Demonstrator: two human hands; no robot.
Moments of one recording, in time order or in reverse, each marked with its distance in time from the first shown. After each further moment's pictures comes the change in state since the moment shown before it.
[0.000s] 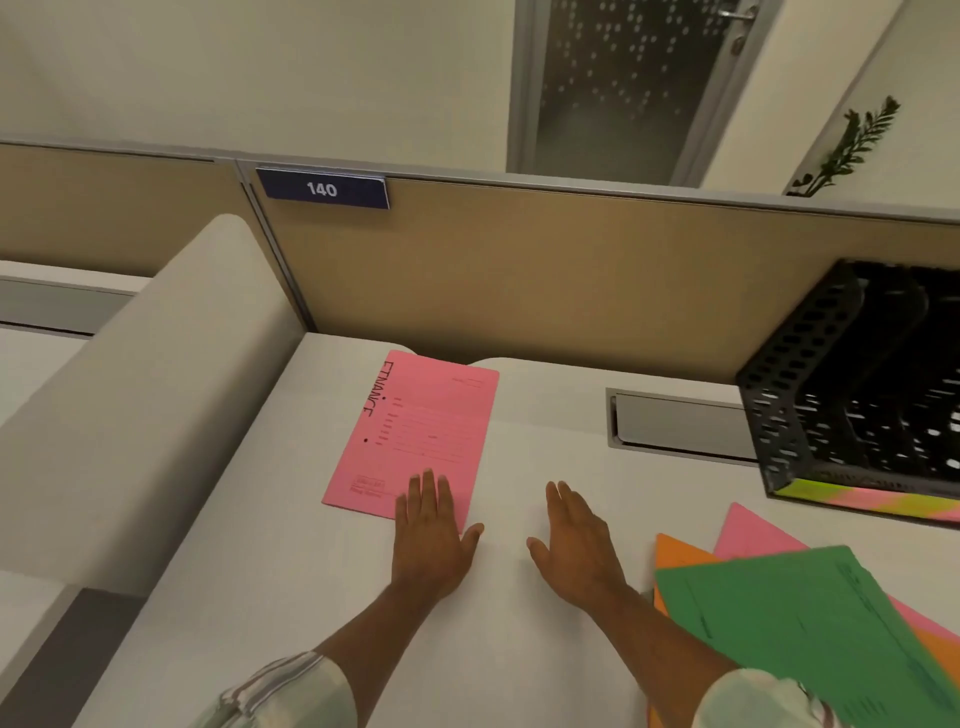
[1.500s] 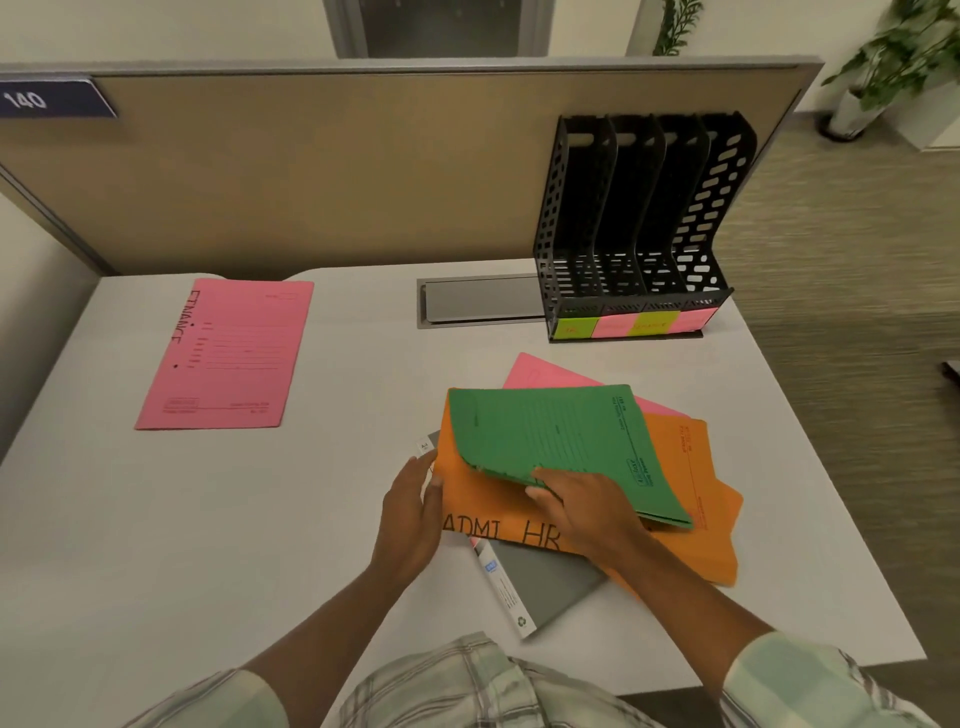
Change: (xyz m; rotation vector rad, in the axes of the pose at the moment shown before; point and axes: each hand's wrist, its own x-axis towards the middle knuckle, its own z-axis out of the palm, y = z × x) left_hand -0.195 0.232 0.052 -0.791 -0.003 0.139; right_hand -0.245 0.246 -0.056 0.037 0.170 -0.082
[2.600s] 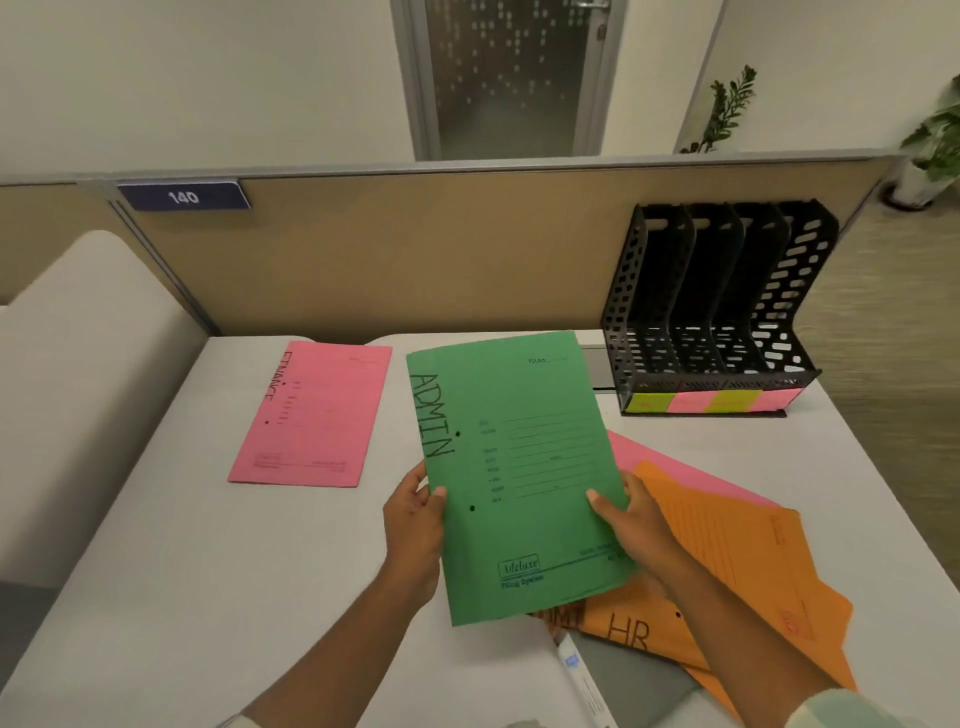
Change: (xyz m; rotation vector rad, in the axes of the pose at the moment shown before) left_hand 0.057 0.021 -0.095 -0.769 0.167 -0.315; right_hand 0.081 -0.037 -0.013 1.018 0.041 0.575
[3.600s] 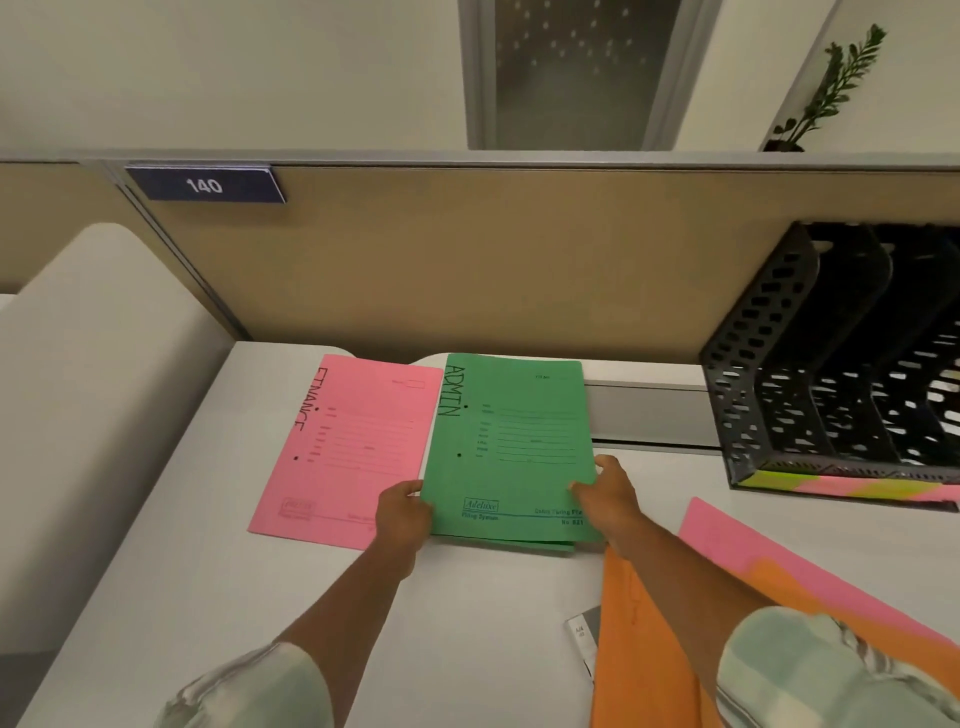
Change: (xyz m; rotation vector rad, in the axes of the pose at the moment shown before) left_hand 0.232 0.005 -0.084 0.482 0.216 -0.253; right_hand 0.203 -0.068 0.157 -0.291 0.026 0.116
